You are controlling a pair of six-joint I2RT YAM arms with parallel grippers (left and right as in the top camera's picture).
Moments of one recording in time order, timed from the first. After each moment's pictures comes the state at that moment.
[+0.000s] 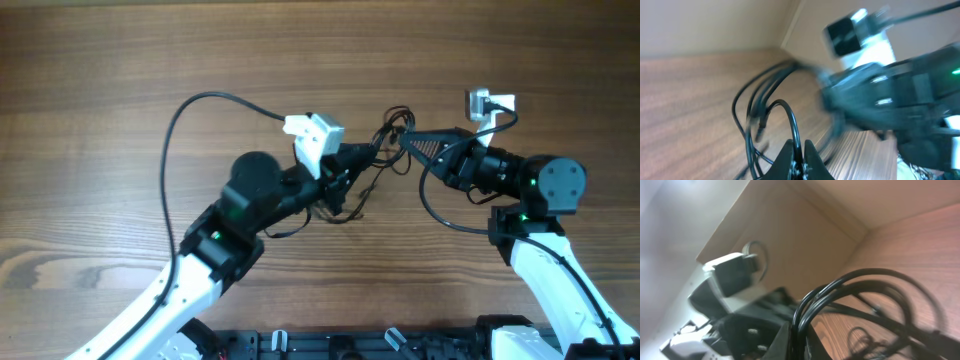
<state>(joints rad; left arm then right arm) -0.66 1.12 0.74 0.26 0.38 -0.38 0.00 1.23 0.51 1.06 -1.21 1.25</state>
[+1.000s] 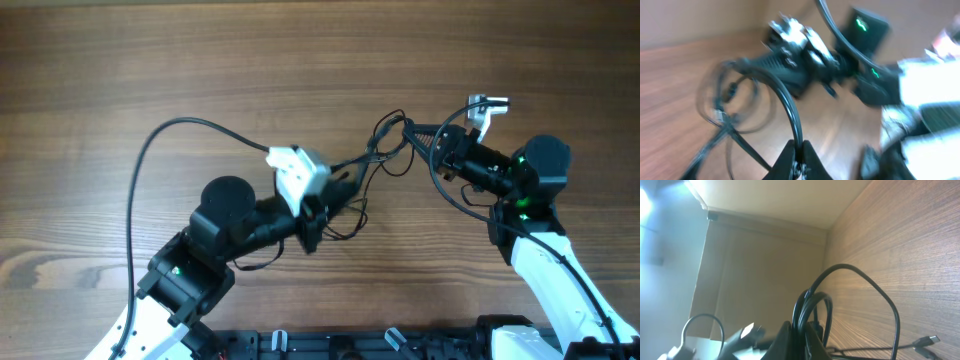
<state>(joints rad) -0.65 0.89 0.74 -0.09 0.50 -0.23 -0.01 1.23 0.51 0.66 -1.02 1.30</state>
